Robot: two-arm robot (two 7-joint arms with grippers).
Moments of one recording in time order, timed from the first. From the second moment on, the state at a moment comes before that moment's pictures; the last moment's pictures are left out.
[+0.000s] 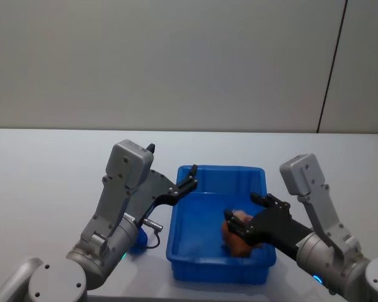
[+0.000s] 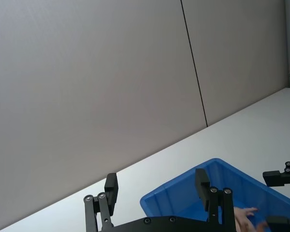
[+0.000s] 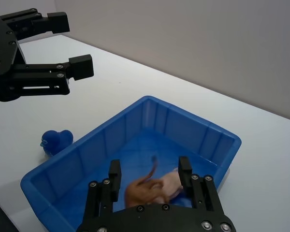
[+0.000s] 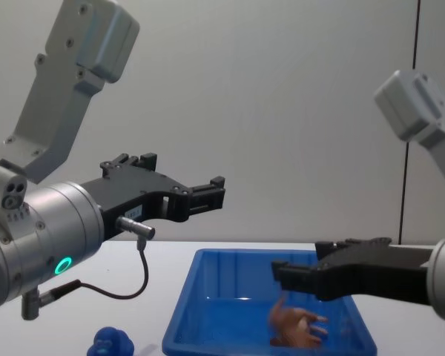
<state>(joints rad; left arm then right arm) -0.24 0.38 0.45 -1.63 -0.20 0.01 -0.01 0.15 0.20 -0.34 -1.64 0.10 0.33 0.30</state>
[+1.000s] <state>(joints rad) -0.24 0.38 0.45 -1.63 -0.20 0.01 -0.01 0.10 0.30 -0.25 -1.65 0.21 0.19 0.24</state>
